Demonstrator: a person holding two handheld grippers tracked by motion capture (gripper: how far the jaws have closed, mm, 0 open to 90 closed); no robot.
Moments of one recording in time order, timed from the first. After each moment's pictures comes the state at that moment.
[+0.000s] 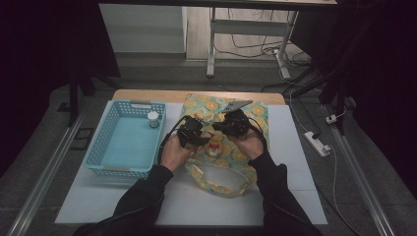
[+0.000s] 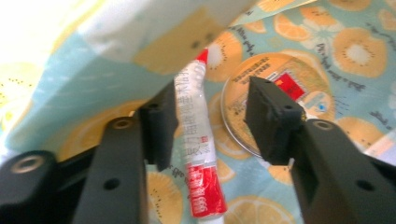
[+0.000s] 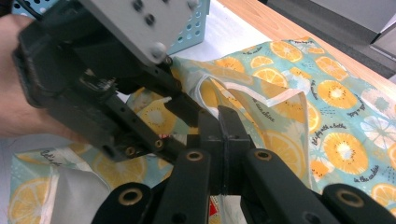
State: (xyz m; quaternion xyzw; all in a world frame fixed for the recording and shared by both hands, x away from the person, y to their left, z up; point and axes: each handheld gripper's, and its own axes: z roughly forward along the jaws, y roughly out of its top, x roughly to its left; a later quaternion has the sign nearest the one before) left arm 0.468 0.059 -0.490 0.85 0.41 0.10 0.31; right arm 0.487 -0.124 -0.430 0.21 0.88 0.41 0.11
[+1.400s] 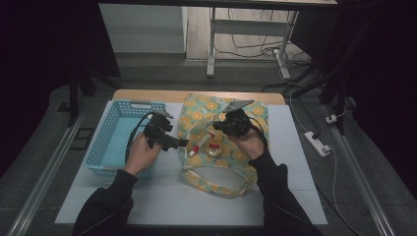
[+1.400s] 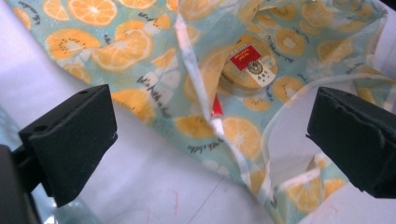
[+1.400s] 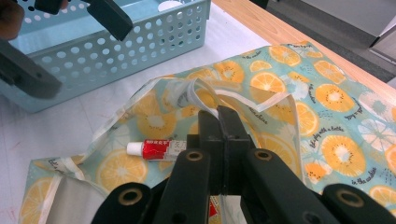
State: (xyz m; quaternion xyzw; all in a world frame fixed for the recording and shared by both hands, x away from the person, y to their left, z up) left arm 0.431 0.158 -0.454 0.83 0.40 0.04 0.38; right arm 0.487 -0.126 -0.428 0.21 0.88 0.42 0.11
